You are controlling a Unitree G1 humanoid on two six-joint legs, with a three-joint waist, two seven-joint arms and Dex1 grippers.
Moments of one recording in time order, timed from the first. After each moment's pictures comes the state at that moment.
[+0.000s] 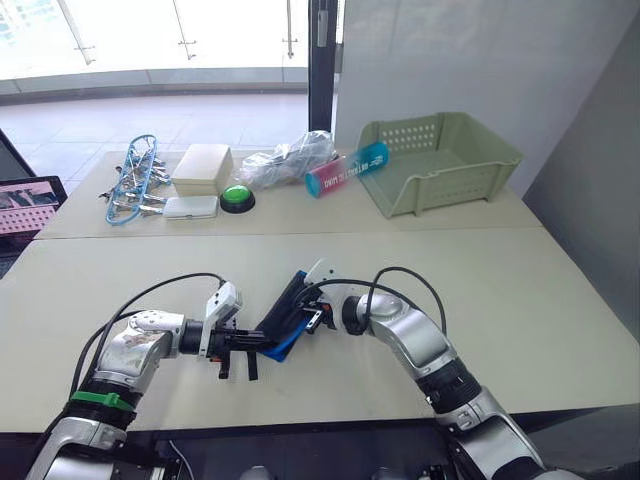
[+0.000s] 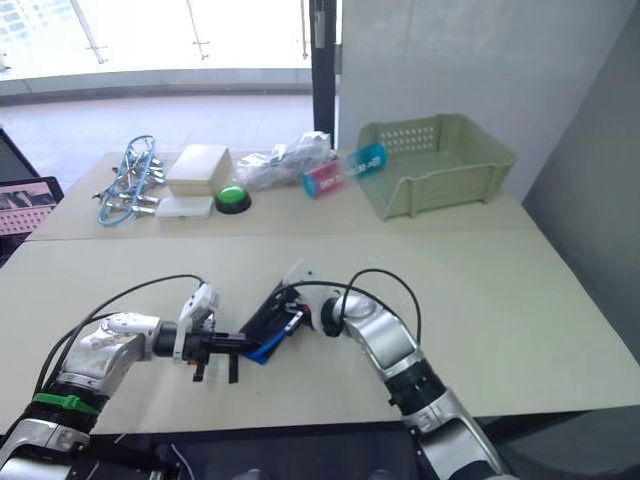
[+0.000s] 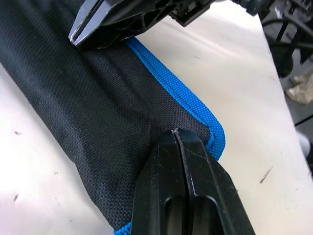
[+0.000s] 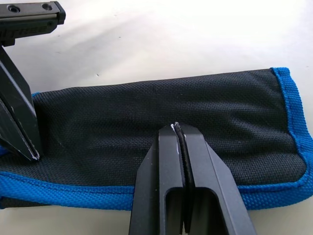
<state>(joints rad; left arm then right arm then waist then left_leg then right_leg) -0.41 0.68 -0.16 0.28 -0.36 0.33 -1.34 -0.61 -0.17 0.39 0.05 0.09 0.72 0.61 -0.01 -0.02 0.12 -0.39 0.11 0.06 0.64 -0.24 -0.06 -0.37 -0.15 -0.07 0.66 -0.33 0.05</state>
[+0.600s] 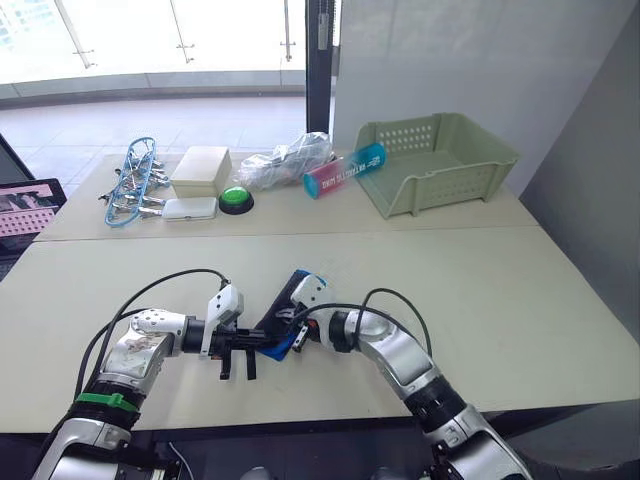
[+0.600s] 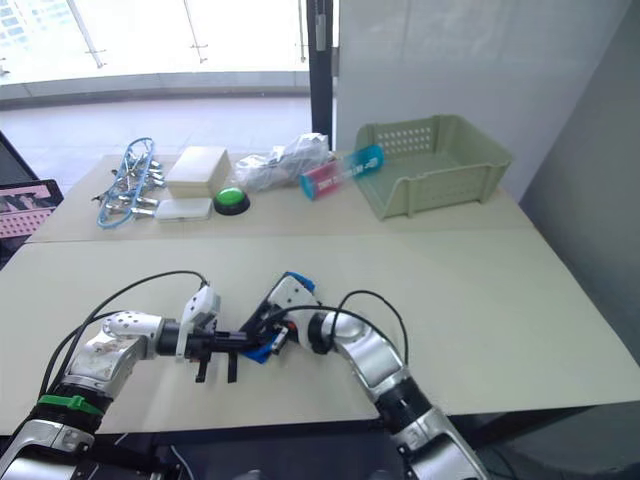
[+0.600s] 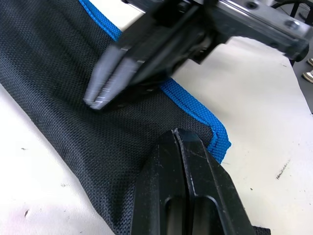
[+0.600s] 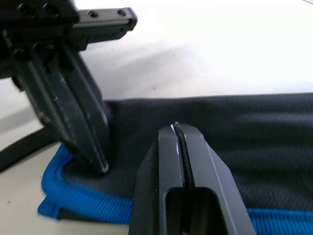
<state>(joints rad) -0.39 0.67 -0.15 0.28 -0.34 0.28 -1.33 -0.58 -0.09 0.42 0.22 0.06 0.44 0.63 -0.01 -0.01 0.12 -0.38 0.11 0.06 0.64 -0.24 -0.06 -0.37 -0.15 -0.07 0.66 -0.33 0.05</state>
